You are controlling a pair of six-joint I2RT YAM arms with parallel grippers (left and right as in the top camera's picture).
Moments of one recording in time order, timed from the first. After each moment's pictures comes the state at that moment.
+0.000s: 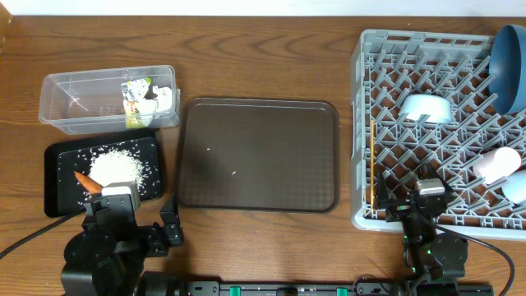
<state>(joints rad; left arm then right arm) -0.08 0.38 0.93 -1.11 -0.03 -0.17 0.06 0.01 0.01 -0.07 -0.05 -0.05</state>
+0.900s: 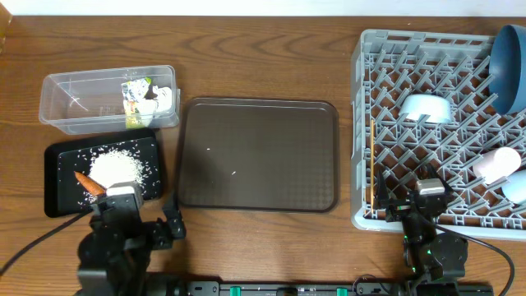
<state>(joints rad) -0.03 0.26 0.68 -0.91 -0.04 -0.17 0.06 0.01 0.01 -0.07 -0.05 -0.05</state>
